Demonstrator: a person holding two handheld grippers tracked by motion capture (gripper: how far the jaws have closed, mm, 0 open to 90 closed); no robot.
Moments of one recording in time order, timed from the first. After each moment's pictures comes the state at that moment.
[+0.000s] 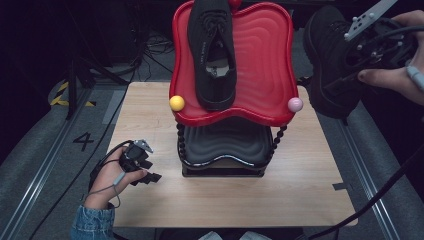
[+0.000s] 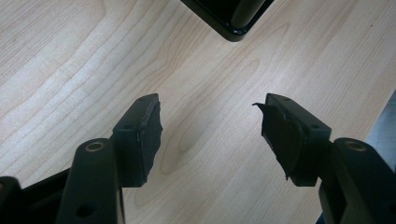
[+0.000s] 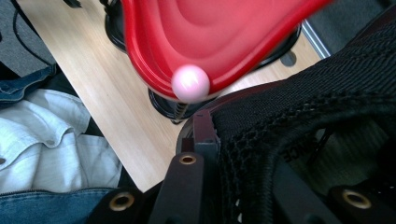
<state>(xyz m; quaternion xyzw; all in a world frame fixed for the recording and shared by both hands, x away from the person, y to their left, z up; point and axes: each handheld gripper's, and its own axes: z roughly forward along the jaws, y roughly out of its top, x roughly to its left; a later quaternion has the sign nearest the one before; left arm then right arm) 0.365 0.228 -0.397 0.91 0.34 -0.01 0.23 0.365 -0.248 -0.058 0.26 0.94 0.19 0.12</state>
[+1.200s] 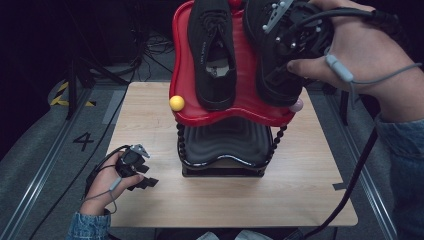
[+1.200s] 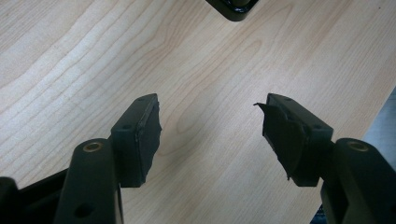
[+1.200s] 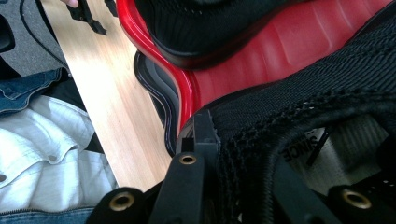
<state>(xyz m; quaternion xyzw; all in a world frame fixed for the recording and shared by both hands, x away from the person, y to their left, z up) 0.354 0.235 -0.403 0.91 0.35 0.00 0.22 0.364 -0.133 -0.041 0.16 0.96 0.17 0.15</state>
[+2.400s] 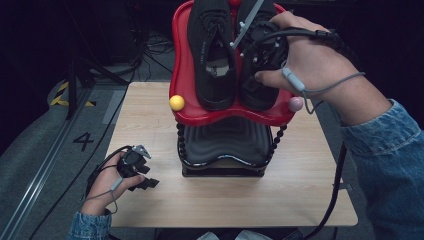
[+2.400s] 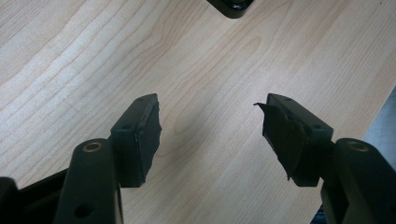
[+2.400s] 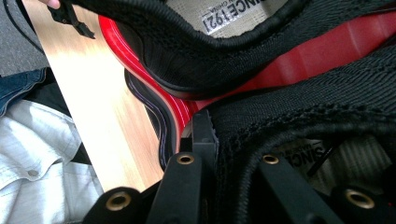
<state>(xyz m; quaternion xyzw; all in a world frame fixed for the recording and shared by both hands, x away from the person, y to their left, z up) 0.355 0.233 -0.405 0.91 0.34 -0.01 0.22 0.383 -0.098 -0.074 0.15 0.96 0.16 0.15</state>
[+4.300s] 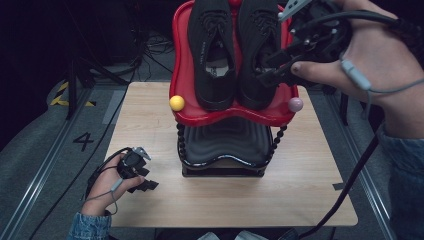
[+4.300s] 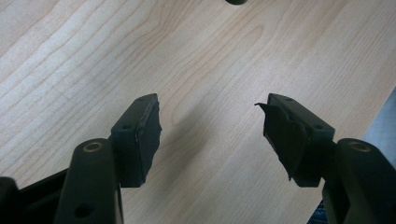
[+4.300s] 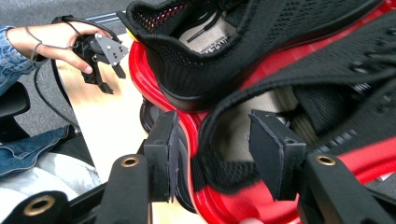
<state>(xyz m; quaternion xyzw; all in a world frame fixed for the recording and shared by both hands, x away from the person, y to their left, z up) 0.355 0.234 -0.412 0.91 0.35 -0.02 0.21 0.346 -0.149 -0.037 0.19 0.92 0.30 0.17</state>
